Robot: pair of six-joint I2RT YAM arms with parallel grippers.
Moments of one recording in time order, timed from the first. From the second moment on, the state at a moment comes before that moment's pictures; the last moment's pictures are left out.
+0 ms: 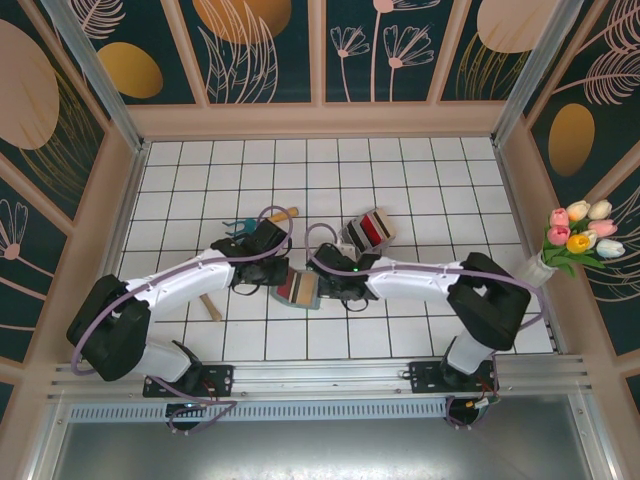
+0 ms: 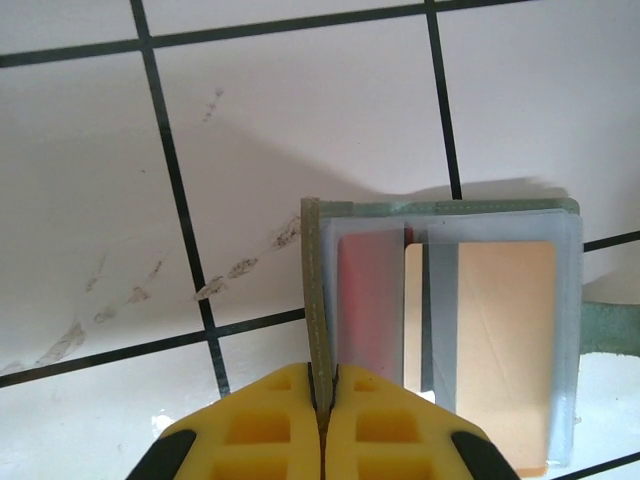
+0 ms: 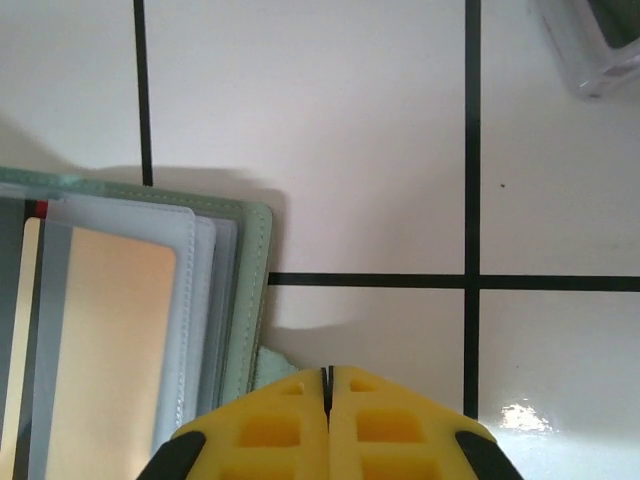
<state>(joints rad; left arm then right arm) -0.71 1.43 0.86 -0.59 -0.03 -0.59 1.01 1.61 0.89 -0.42 0.18 0.99</state>
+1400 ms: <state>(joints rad) -0.86 1.27 0.77 -0.25 -0.07 -0.89 0.76 1.49 0.60 0.07 -0.16 0.97</state>
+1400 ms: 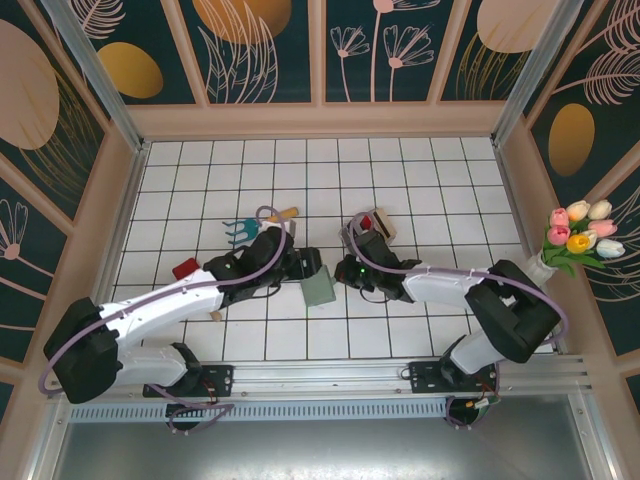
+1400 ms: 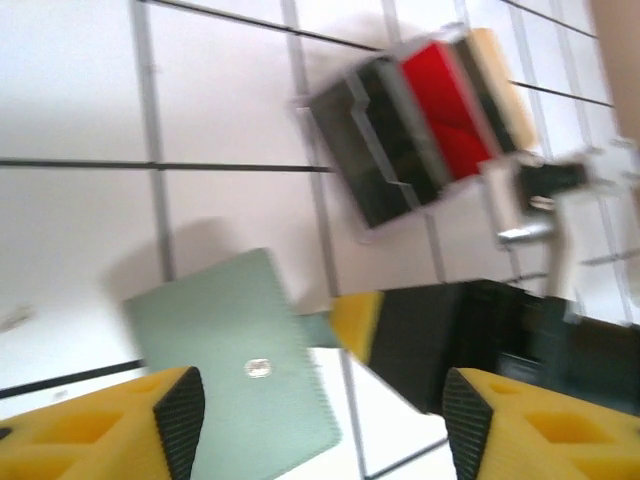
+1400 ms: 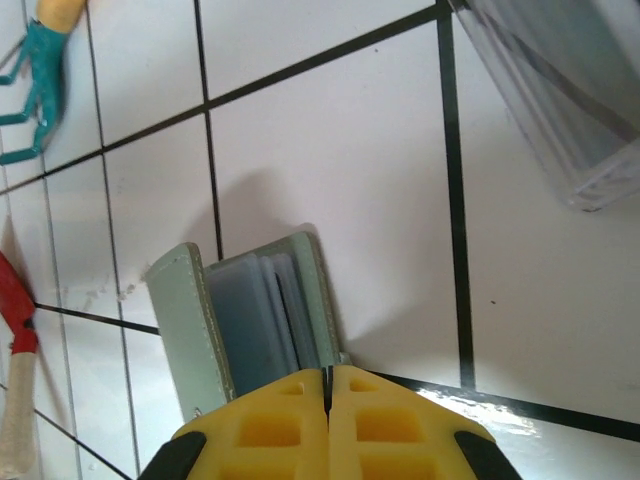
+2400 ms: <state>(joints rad) -0.84 1.60 0.72 -0.13 0.06 -0.91 0.76 1.54 0.65 0.06 -0.26 0.94</state>
